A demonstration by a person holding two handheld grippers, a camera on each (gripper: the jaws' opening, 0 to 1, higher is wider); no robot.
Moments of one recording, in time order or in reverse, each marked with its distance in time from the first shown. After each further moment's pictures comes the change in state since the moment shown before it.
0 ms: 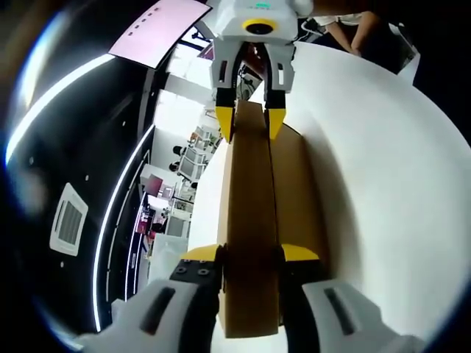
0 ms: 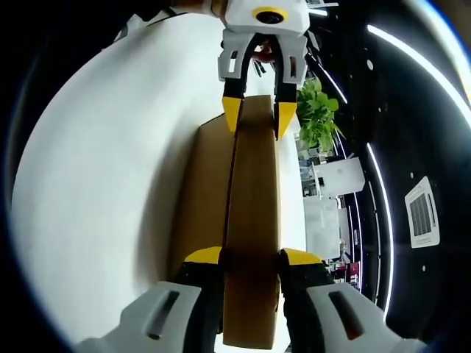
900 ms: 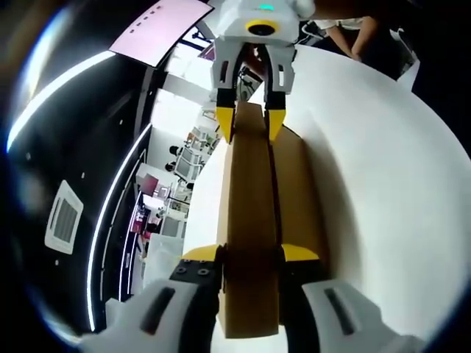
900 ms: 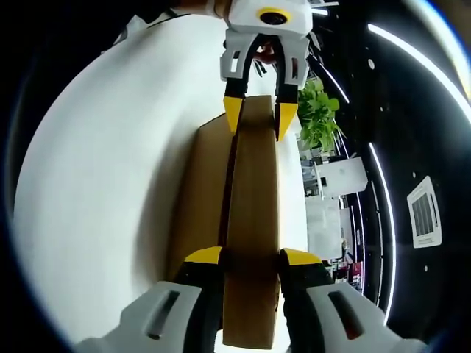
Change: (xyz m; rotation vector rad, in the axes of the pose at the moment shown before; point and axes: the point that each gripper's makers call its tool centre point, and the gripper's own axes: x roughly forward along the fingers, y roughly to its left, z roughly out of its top) left arm -0.002 0.006 0.001 -0.030 -0.015 -0.035; right arm -0.002 -0.005 0.002 0.005 -0.002 0.018
